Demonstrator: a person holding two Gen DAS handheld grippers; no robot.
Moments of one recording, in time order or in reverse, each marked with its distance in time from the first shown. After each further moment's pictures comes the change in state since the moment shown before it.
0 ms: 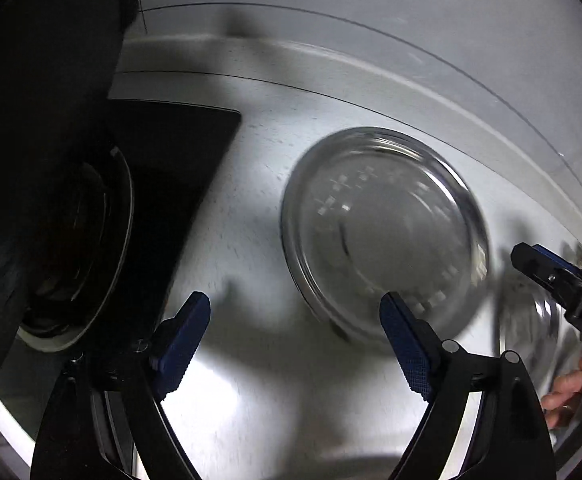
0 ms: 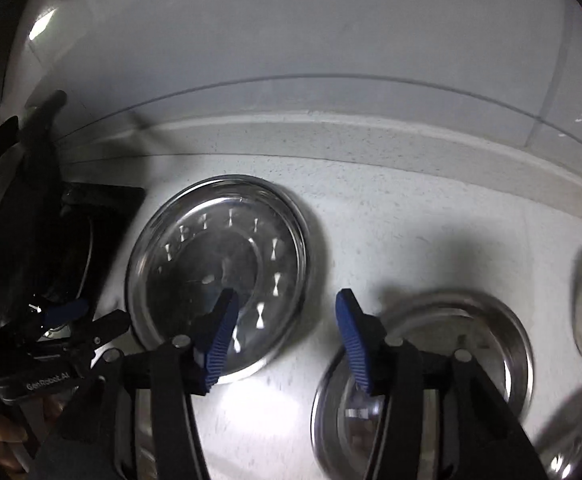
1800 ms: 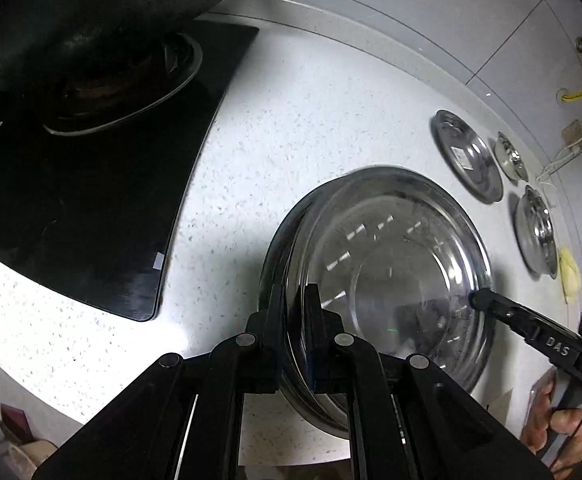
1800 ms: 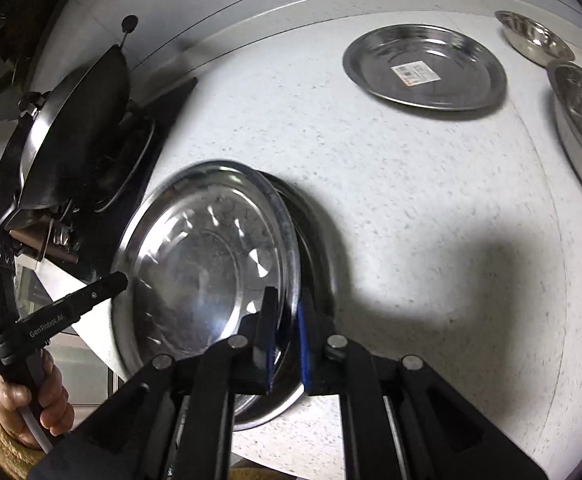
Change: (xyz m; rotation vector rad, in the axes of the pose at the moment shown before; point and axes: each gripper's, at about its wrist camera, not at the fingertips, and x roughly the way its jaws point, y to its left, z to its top) left arm -0.090 0.093 -0.189 0.091 0.033 -0.218; right arm -0.087 0.053 -0.257 0.219 0.028 0.070
